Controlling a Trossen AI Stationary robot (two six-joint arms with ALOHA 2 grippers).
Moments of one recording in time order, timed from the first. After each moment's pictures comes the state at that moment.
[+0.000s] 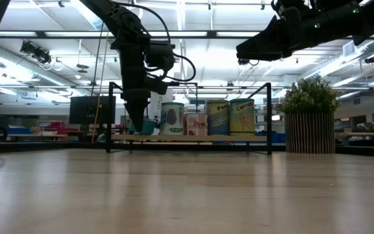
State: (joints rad) left arm 0.43 1.79 1.25 -0.81 -0.16 0.14; right arm 0.07 1.11 0.45 0.50 0.34 -0.18
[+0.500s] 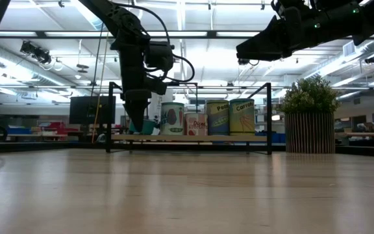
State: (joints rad) left arm 0.45 1.79 1.25 -0.81 -0.17 0.12; right arm 0.07 1.11 0.45 0.50 0.34 -0.18
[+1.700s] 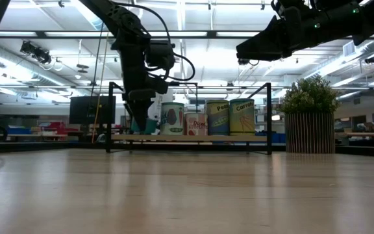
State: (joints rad) left arm 0.43 1.79 1.25 -0.78 -0.17 0.06; right arm 0.07 1.11 0.45 0.50 0.34 -0.18
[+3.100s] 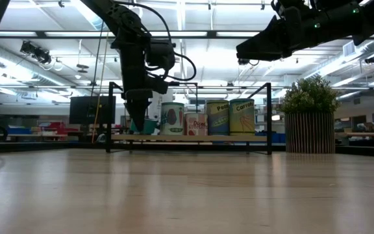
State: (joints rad) left arm 0.42 1.79 1.25 -0.80 -0.19 0.10; right arm 0.07 1.11 0.45 0.50 0.34 -0.18
